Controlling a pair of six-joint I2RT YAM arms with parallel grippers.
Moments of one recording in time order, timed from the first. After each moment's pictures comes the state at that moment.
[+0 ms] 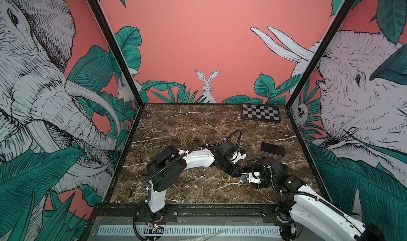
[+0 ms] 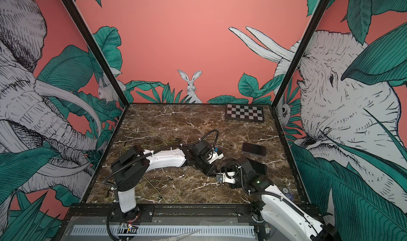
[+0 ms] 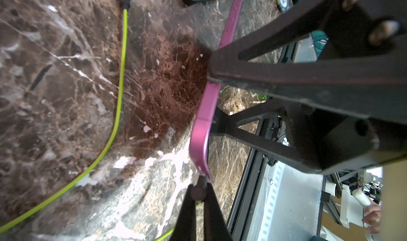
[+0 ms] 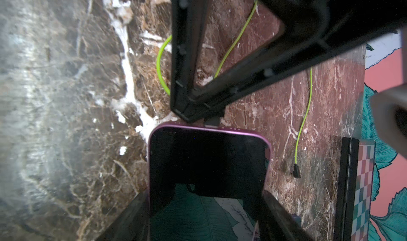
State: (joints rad) left arm -1.02 1.88 1.16 -0.25 0.64 -0.33; right arm 0.59 0.72 0.34 -0.51 -0.09 -1.10
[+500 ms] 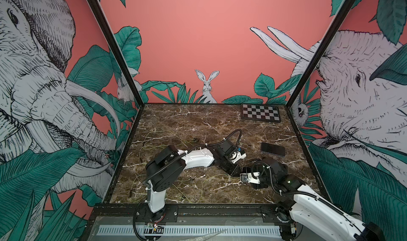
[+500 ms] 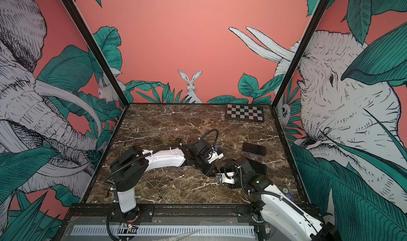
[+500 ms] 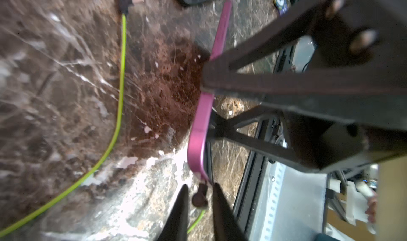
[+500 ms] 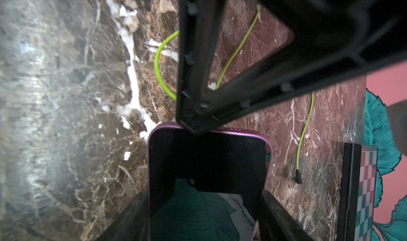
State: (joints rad) left arm -1.01 1.86 1.16 -0.25 0.61 -0.31; right arm 0.60 0.73 0.35 -0.51 -0.11 -1.10
